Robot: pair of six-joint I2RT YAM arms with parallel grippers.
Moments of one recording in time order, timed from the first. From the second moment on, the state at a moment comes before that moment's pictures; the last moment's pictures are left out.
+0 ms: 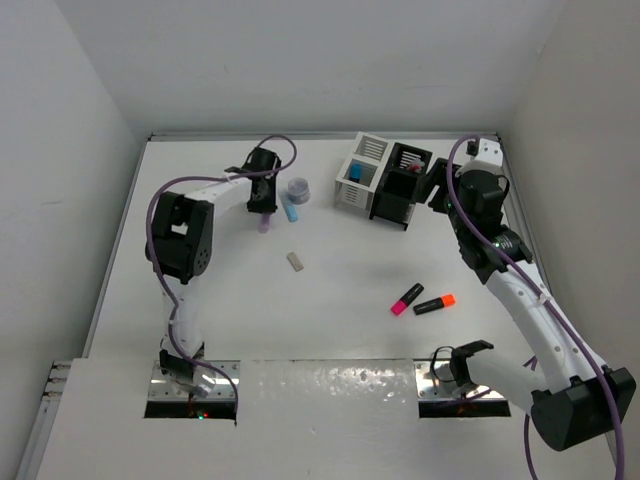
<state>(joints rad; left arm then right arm) -0.29 2.09 1.50 -0.46 -0.15 -0.26 0.28 1.02 0.92 -0.19 0.29 0.36</state>
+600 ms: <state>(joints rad) -0.55 2.11 1.93 -0.07 -0.02 -0.14 0.28 0.99 0.91 -0.19 0.31 0.35</state>
